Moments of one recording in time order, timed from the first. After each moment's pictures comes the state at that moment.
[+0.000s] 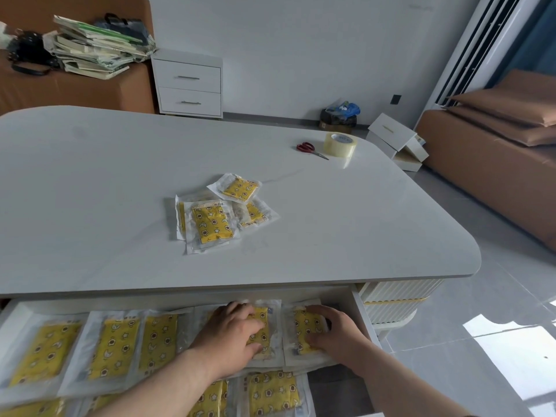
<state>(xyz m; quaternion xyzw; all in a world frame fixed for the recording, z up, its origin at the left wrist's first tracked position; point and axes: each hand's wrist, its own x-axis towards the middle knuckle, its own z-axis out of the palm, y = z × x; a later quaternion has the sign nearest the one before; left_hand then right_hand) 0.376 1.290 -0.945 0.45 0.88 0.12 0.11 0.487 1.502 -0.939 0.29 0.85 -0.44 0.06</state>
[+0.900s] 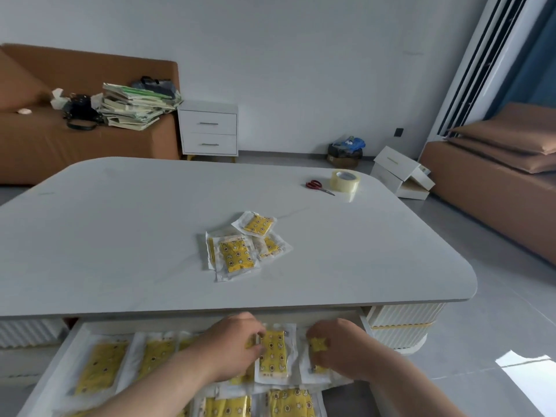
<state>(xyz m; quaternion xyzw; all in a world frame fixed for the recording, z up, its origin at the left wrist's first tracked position) 0.384 1.246 -0.844 0.40 0.88 0.21 0.17 0.495 1.459 -0.837 0.17 0.94 -0.27 0.13</state>
